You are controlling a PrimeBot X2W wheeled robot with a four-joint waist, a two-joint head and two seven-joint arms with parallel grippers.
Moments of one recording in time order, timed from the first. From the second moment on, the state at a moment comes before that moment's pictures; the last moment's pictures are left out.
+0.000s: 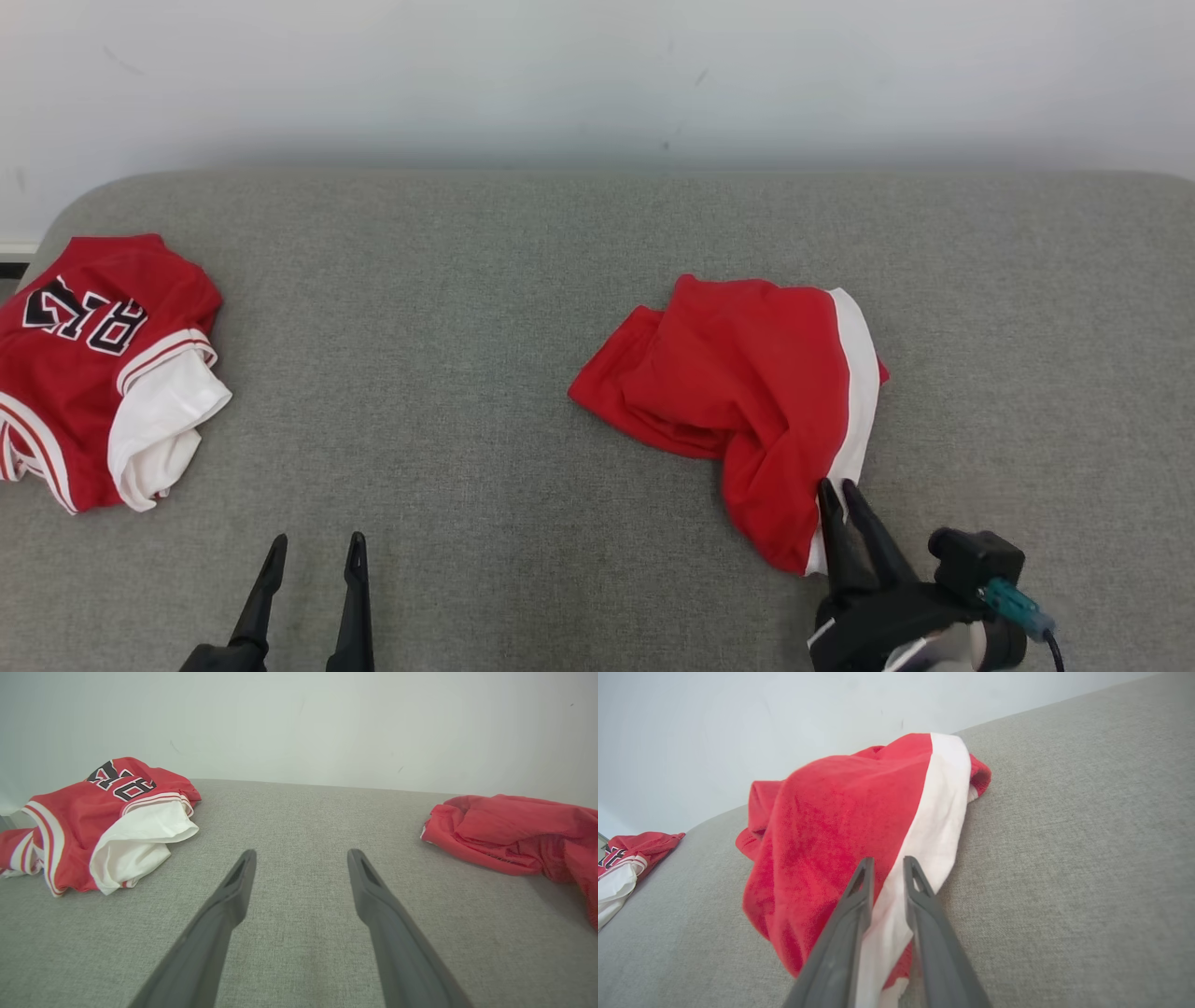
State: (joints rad) left arm 0.01 0.05 0.01 0.16 -0.13 -0.13 -0.26; right arm -0.22 -0.05 0.11 0.54 0.37 0.13 -0.26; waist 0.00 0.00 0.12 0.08
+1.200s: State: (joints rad) left arm 0.06 0.05 -0.06 0.18 -0.18 -0.12 -0.26; right arm -0.03 -0.15 0.46 0.47 0.15 0.13 -0.26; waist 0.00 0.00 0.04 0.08
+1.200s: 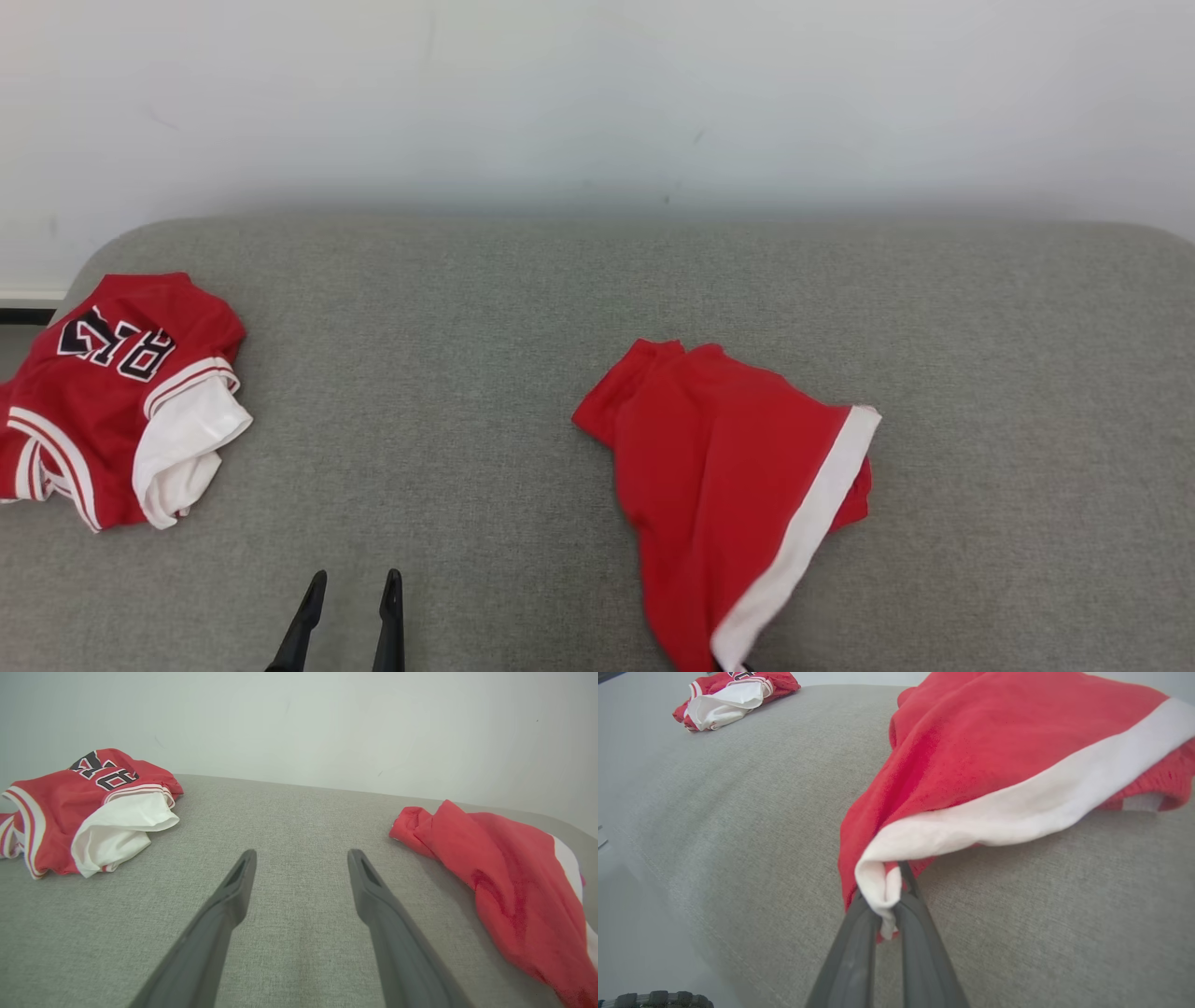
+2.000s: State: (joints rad) left arm 0.04 0.05 -0.07 0.18 -0.18 -0.11 -0.26; right arm -0.13 -0.15 0.15 0.34 0.24 0.13 -0.26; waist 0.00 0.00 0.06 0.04
